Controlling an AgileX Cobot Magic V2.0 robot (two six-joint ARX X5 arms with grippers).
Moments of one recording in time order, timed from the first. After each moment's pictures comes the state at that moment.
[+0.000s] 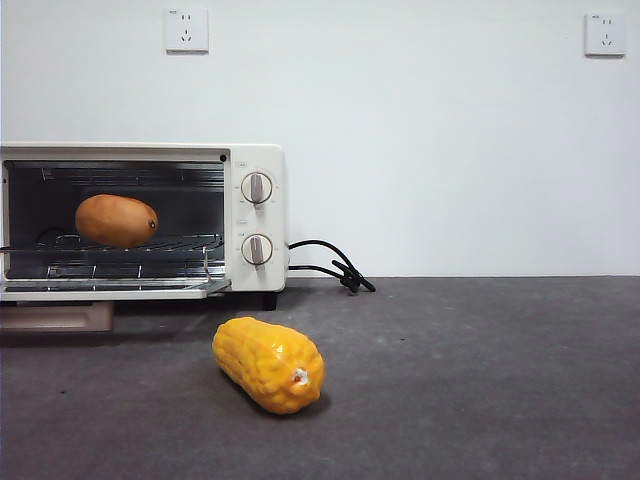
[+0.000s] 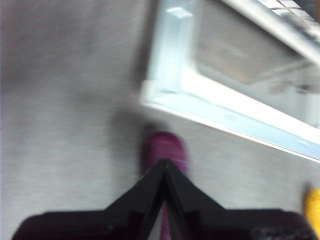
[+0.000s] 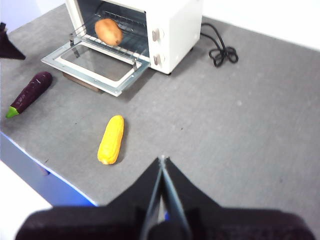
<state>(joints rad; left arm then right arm) 0.62 1.44 0.95 -0.75 0.55 0.05 1.20 0.72 1.47 -1.36 0.52 0.31</state>
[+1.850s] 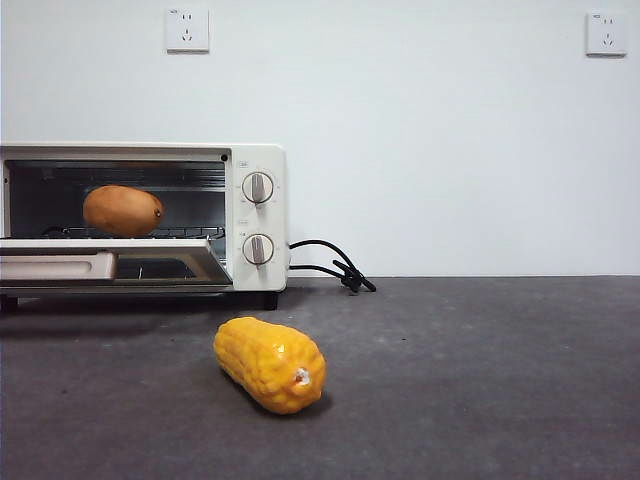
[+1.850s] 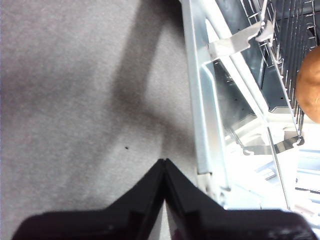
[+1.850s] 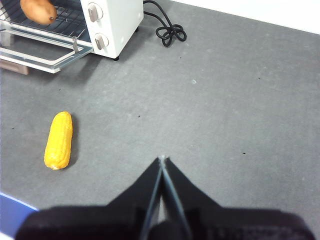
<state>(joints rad) 0.59 1.74 0.96 -0.37 0.90 -0.25 1.20 0.71 1.31 -1.36 0.71 0.46</state>
